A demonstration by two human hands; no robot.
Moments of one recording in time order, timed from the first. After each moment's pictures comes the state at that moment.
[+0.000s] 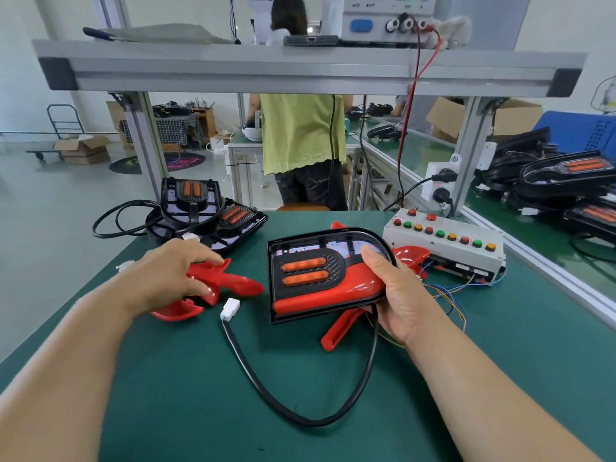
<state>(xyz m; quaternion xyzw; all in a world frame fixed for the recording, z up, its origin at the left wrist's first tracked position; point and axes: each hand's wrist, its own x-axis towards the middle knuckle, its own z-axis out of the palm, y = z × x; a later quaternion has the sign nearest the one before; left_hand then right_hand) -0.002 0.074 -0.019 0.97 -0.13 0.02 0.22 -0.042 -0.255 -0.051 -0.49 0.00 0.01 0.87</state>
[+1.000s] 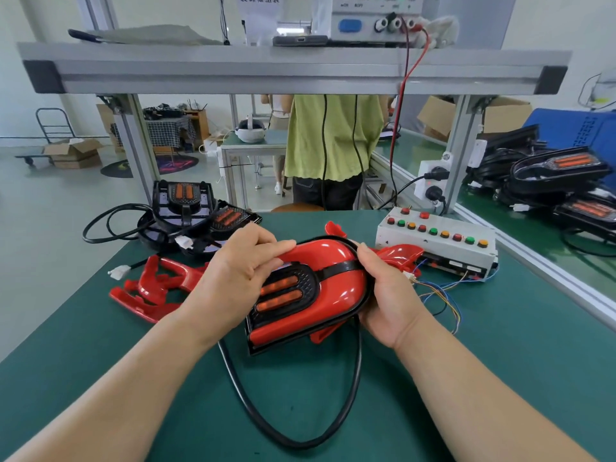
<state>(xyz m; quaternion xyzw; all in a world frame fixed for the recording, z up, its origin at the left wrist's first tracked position) -0.049 -0.031 -0.014 0.86 -0.29 0.25 0.32 -0.049 -0.243 -0.048 -0.48 0.01 0.05 0.88</state>
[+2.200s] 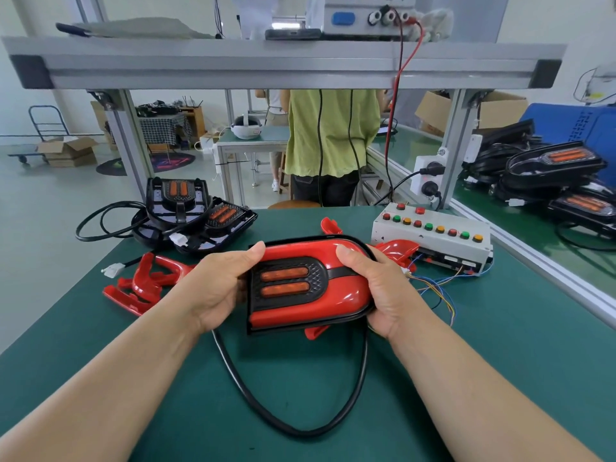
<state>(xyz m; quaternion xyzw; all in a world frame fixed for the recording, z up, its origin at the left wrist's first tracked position) -0.025 -0.027 -0.027 0.66 -0.02 -0.14 0.74 -0.052 -0.248 -0.043 -0.53 0.02 0.01 0.85</state>
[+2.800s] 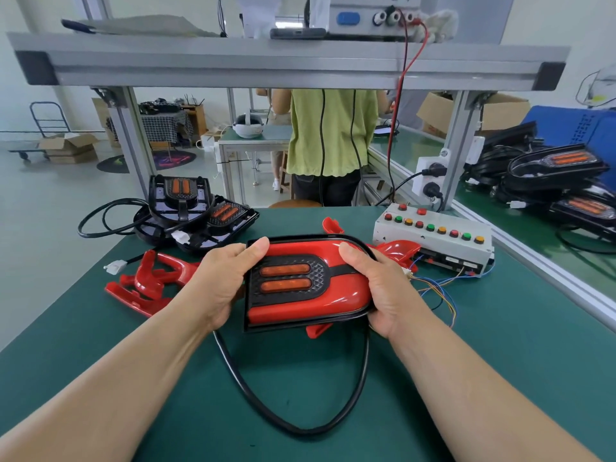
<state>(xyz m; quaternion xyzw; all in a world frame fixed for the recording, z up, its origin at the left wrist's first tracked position) -0.025 -0.030 -0.030 0.65 -0.01 -0.09 0.75 -0.054 -0.245 -0.043 -0.55 0.03 -0.01 0.83</state>
